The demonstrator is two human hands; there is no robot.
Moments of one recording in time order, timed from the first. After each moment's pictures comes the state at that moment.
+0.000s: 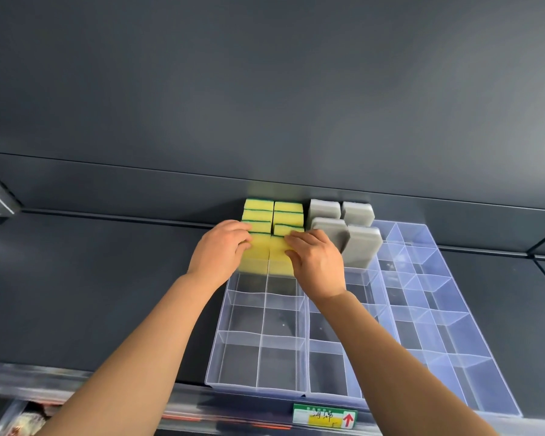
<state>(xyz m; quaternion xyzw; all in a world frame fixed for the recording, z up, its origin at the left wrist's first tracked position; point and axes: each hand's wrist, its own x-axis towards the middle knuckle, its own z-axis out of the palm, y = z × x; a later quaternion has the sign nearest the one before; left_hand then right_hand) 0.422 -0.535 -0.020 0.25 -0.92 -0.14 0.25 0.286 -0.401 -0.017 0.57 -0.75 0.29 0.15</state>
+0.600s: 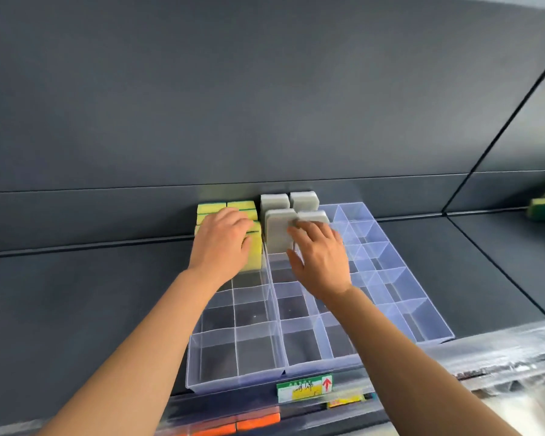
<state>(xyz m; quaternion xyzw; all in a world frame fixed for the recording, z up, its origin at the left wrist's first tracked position) 0.384 -0.489 0.013 0.14 -0.95 -0.05 0.27 0.278 -0.332 -0.001 0.47 -0.84 0.18 0.19</state>
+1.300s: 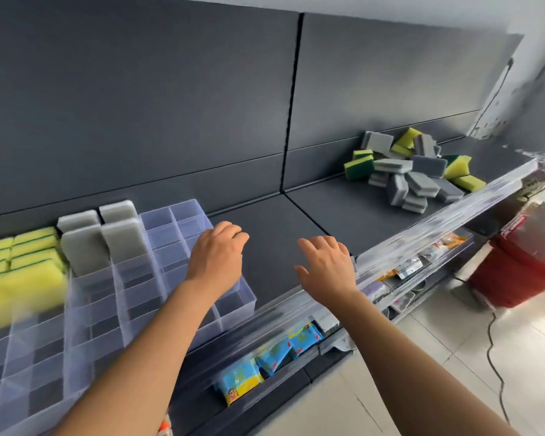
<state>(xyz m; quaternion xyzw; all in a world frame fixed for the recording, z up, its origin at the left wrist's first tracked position) 0.234 -0.233 0.007 -0.01 -0.98 -0.04 0.19 0.181 -0.029 -0.008 0.24 -0.96 0.05 0.13</state>
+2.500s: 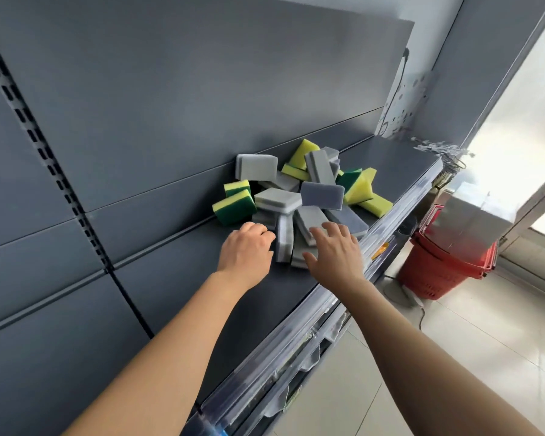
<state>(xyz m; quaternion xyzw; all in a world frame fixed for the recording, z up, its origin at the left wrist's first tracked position) -0.135 0.044 -0.007 -0.15 -0.98 -0.09 0.13 -0.136 0.224 -0.005 0.07 -0.99 0.04 0.13</state>
